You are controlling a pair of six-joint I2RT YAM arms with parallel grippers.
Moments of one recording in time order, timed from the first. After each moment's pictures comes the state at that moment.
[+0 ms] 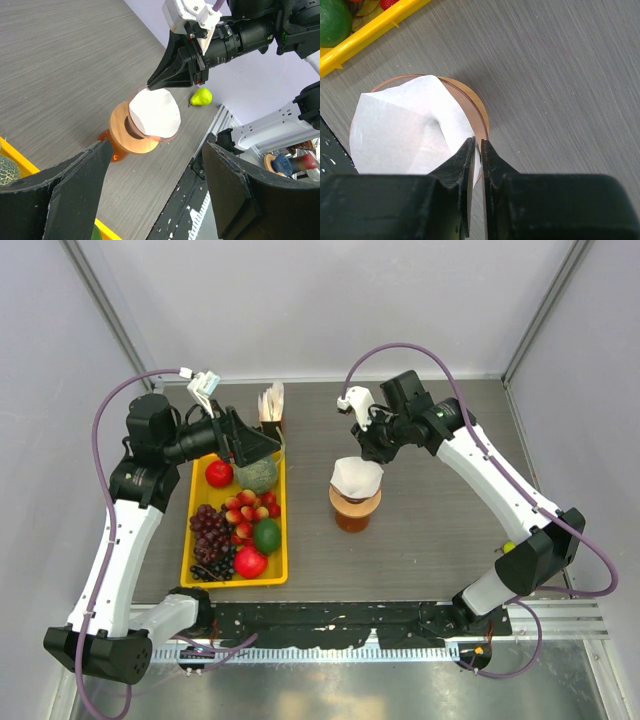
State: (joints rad) left arm -0.17 1.06 1.25 -0.41 0.87 -0.42; right arm 0.55 1.55 1.63 -0.96 -0.29 -0.42
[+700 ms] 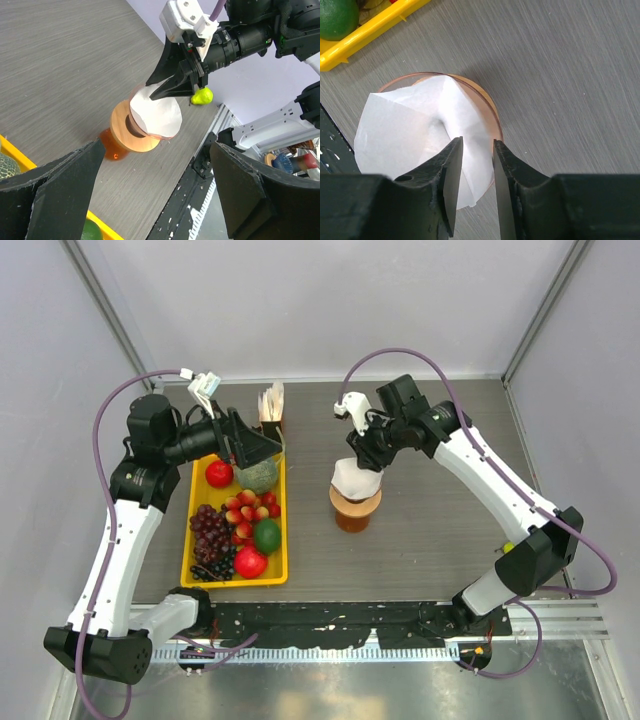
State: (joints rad) left arm -0.17 1.06 1.24 -0.41 0.86 -0.41; right arm 0.55 1.54 1.59 -0.95 -0.30 -0.42
